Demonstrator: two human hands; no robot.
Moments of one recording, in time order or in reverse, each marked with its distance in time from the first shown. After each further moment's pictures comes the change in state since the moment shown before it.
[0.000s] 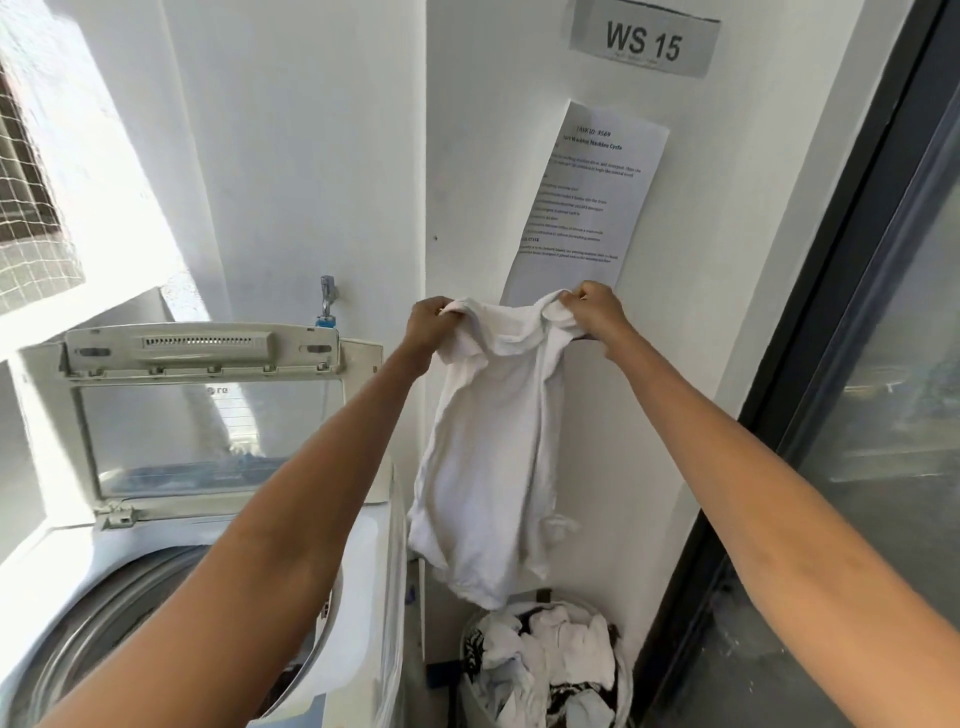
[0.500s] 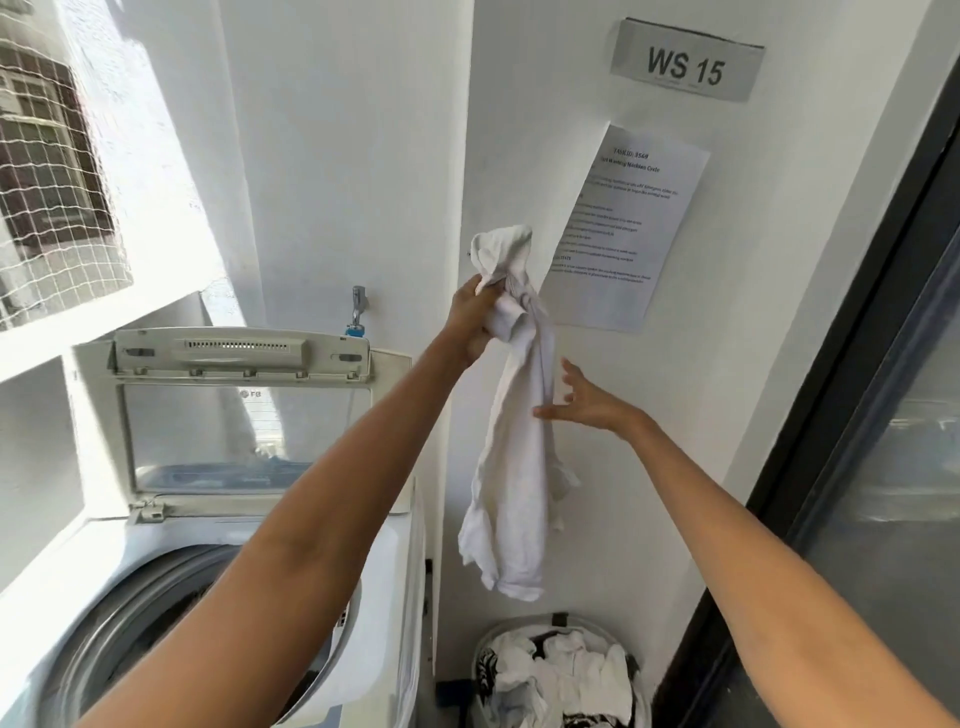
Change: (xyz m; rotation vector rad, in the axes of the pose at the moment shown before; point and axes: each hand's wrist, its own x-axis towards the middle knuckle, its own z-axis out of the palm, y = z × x) left_hand -0.005 0.045 0.005 -0.643 -0.156 -0.046; right_hand -0.040 0.053 0.042 -0.071 -0.570 0.016
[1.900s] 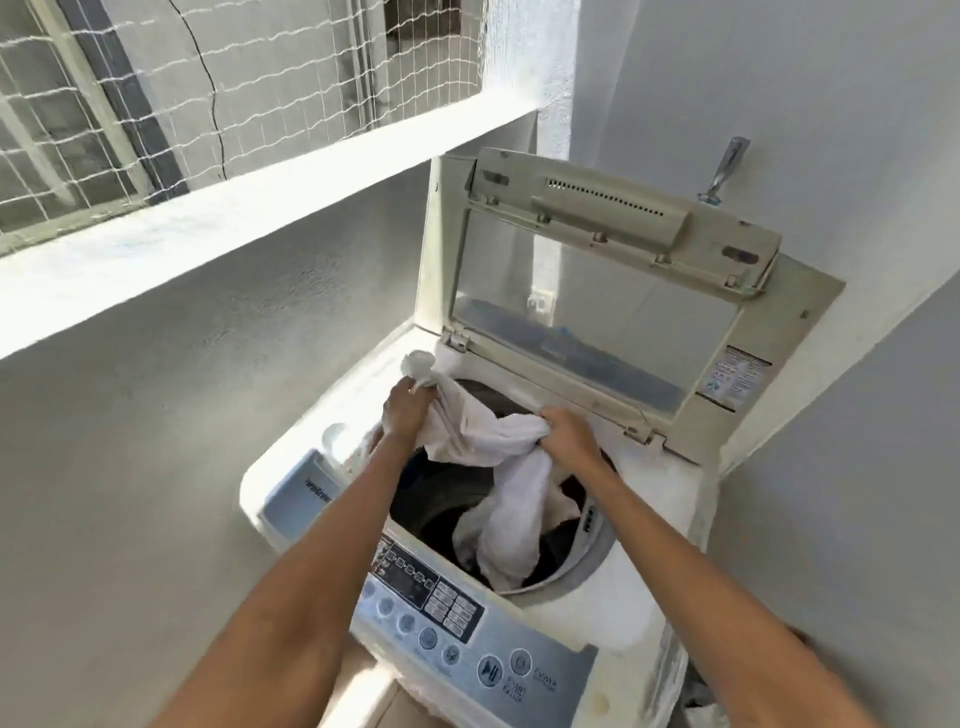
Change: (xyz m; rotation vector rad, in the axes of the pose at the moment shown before) left_hand -0.270 -0.063 -0.440 0.760 1.078 -0.572; right_hand 0.083 -0.083 0.448 -0.351 -0.425 -0.183
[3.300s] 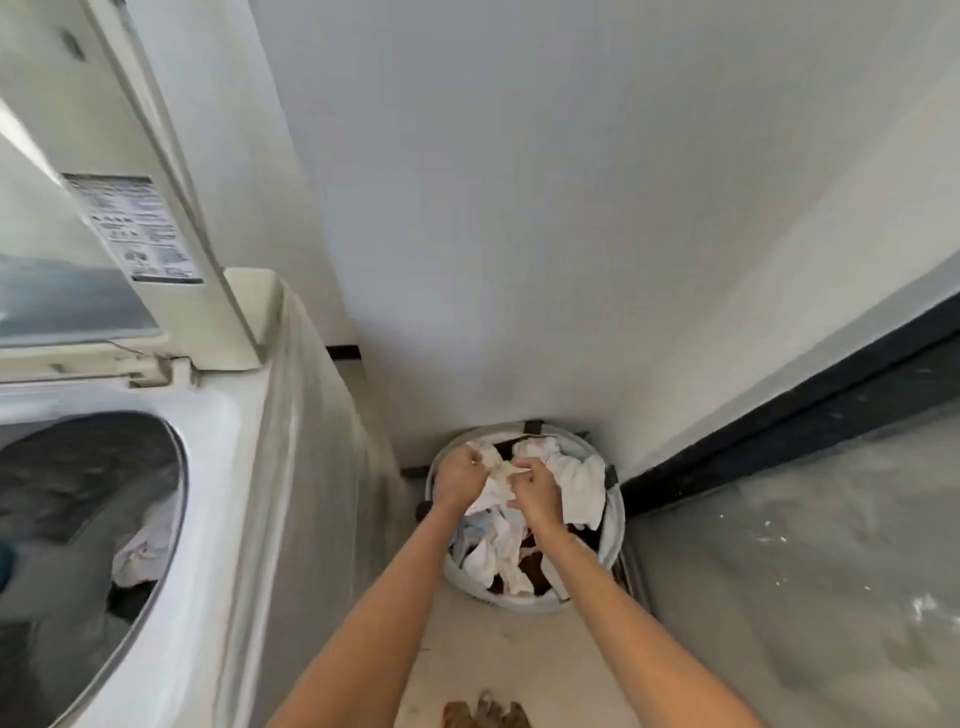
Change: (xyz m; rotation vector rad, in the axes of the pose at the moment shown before) left_hand -0.253 -0.064 0.508 0.586 -0.870 0.109; right_hand -0.181 0.449 0.033 0.814 0.482 0.892
